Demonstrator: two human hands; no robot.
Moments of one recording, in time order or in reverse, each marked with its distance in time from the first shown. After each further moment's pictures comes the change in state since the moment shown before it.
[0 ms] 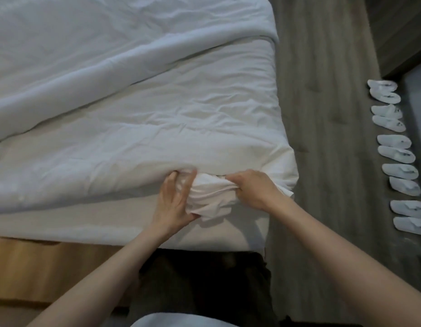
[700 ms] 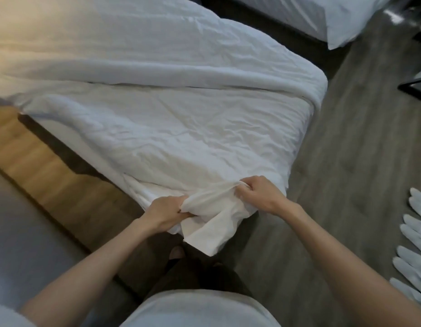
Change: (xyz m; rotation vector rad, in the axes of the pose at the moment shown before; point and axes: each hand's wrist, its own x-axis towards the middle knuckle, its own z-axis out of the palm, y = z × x) left_hand -0.079 0.185 -0.011 -0.179 -0.135 -0.475; right_hand -0.091 0.075 -0.094 0.205 -0.193 -0.225
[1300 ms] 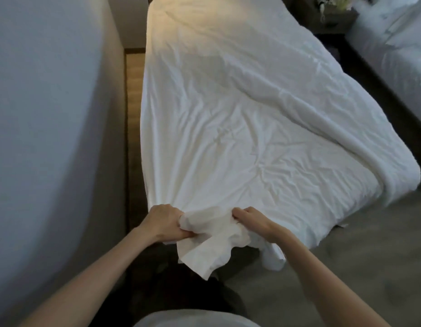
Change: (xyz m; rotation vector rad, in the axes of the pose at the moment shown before) left_hand -0.127 0.158 0.160 -0.044 0.273 -0.566; right_hand -0.073 0.068 0.012 -0.095 -0.690 -0.061
